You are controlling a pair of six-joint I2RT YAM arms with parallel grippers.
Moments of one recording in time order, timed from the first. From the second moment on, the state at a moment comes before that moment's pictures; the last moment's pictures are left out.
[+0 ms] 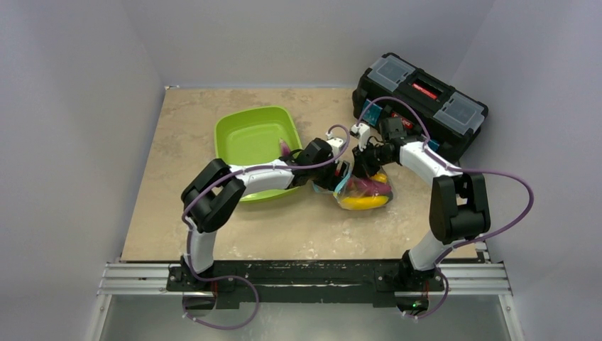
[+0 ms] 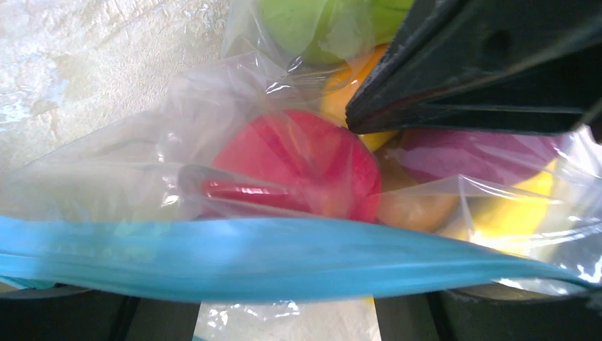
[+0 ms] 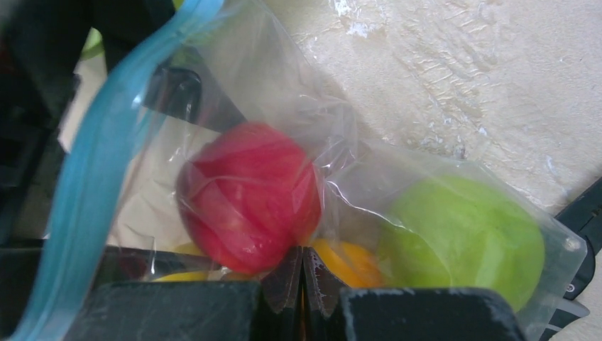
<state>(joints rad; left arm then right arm) -0.85 1.97 1.29 -0.04 0.15 -0.38 0.18 1.64 1.08 -0.56 -0.62 -0.45</state>
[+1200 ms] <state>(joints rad) -0.85 1.66 1.23 -0.36 0.15 -0.22 0.18 1.59 1.03 -0.55 -0.67 -0.48</state>
